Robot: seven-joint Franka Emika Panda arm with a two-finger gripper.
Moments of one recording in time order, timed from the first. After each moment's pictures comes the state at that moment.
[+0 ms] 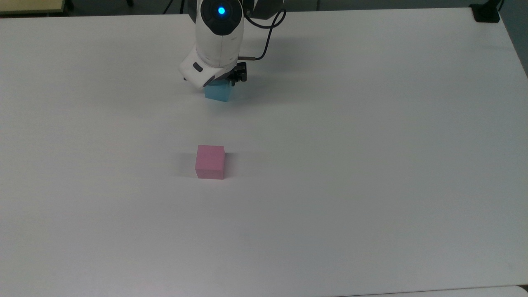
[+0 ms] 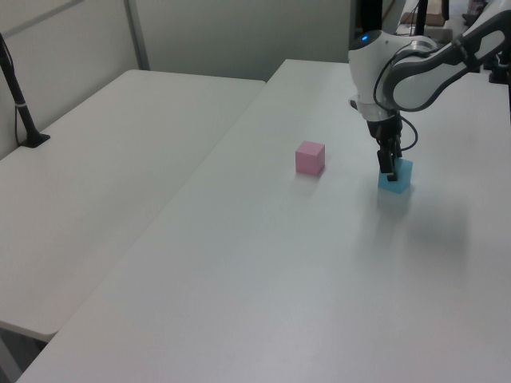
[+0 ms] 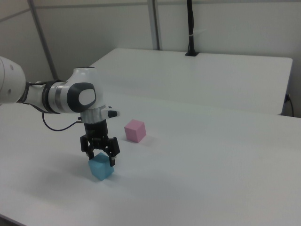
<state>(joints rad) 0.18 0.17 -0.14 -2.08 -0.14 2.00 0.03</state>
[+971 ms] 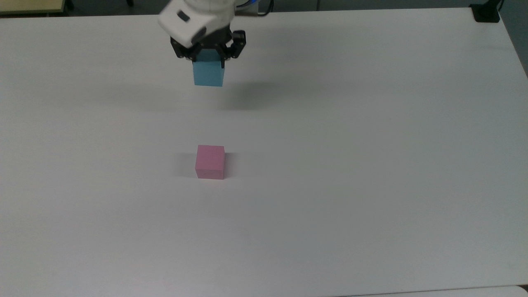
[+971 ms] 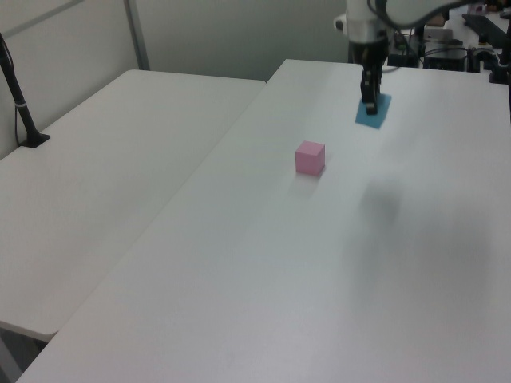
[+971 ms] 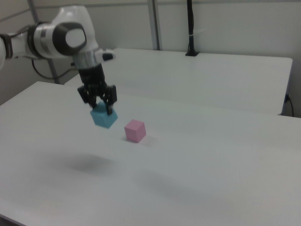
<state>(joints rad) 0.16 0.11 -0.11 -1.71 -0.13 1.74 -0.04</state>
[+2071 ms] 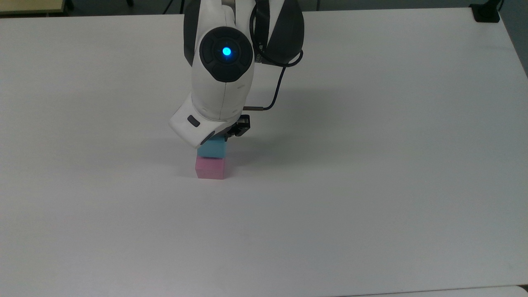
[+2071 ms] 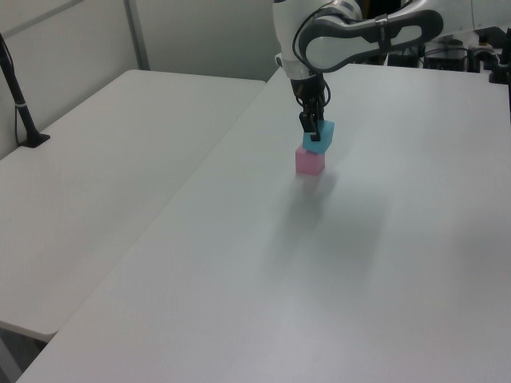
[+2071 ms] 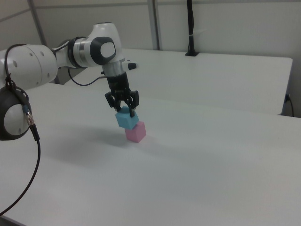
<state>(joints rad) 0.14 0.65 -0.11 -1.15 -0.11 1.67 -0.03</state>
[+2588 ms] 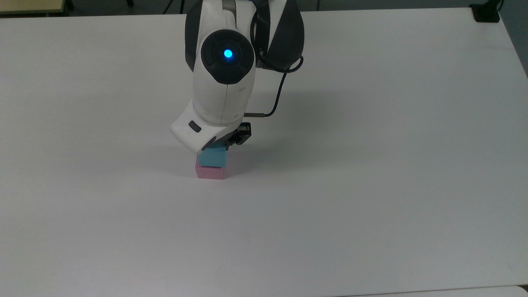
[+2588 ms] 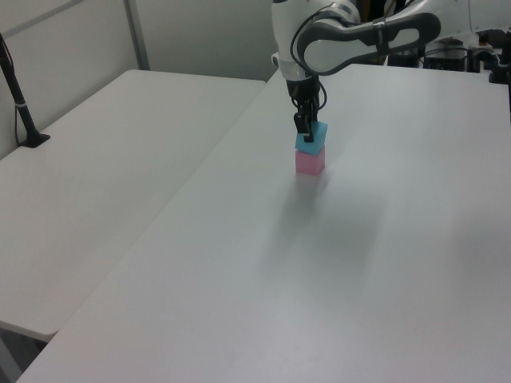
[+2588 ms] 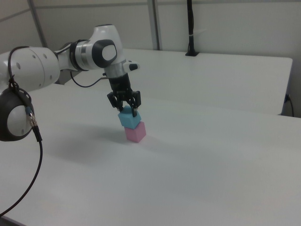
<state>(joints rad) 0.14 0.67 -0.11 -1.14 -0.11 1.73 -0.03</state>
